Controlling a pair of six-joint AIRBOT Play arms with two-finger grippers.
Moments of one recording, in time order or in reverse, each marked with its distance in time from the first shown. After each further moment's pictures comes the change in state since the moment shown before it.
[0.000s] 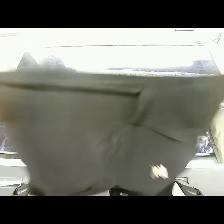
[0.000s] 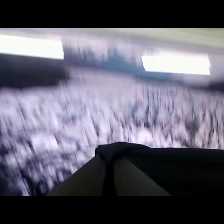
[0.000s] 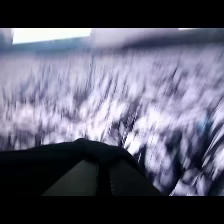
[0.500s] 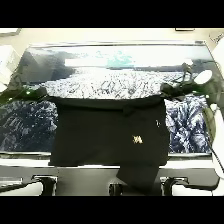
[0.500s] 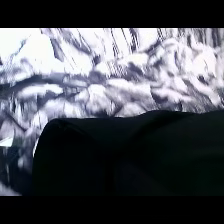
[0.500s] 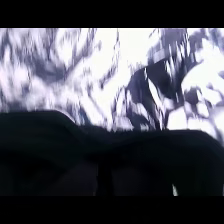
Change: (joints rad) left arm -0.198 -0.673 -0.165 0.029 0.283 0.000; right arm 0.209 -0.603 -0.371 0.085 -0.602 0.056
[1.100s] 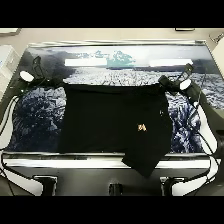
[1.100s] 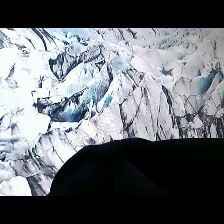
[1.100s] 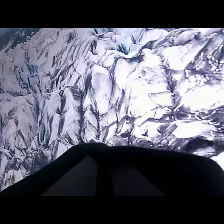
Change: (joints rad) left arm -0.109 -0.384 0.319 -0.027 0.251 -0.002; right arm 0.011 -0.216 0.008 0.058 -0.555 0.100
